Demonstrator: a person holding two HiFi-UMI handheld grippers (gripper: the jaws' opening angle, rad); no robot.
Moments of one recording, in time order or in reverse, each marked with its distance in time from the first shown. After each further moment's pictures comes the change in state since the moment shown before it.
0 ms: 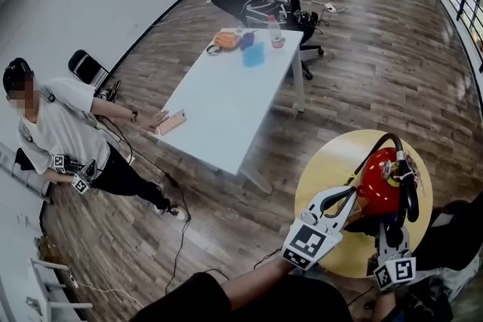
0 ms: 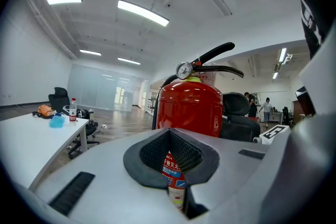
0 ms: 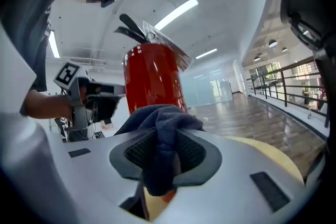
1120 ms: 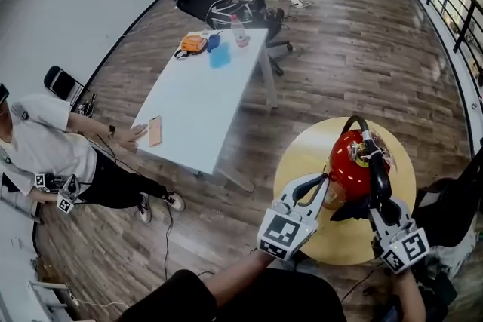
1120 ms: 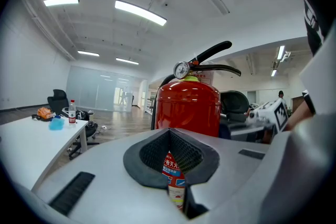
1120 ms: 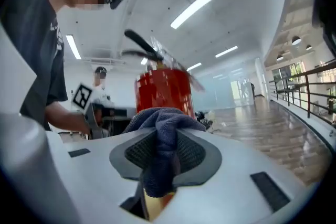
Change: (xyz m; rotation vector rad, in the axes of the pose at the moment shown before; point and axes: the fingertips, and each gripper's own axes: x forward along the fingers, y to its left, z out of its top) left arm 0.001 -0.003 -0.001 0.022 0.002 -0.009; right arm -0.010 0.013 0.069 -0.083 -0.016 0.220
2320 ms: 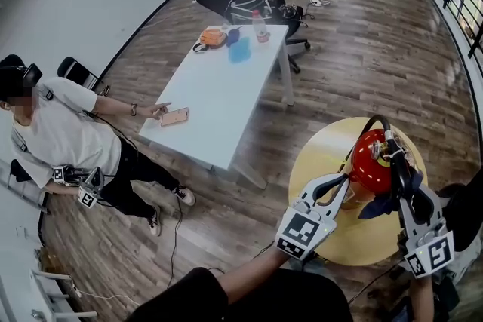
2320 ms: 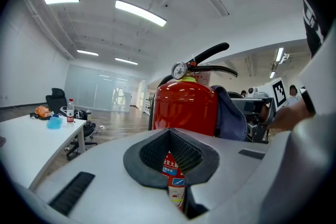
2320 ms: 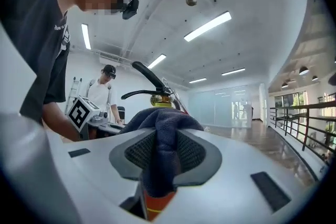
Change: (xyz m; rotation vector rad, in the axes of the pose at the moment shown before) left arm -0.005 -0.004 0.000 -0.007 -0.005 -0.014; right arm -0.004 0.005 0.078 -0.188 -0.090 -0.023
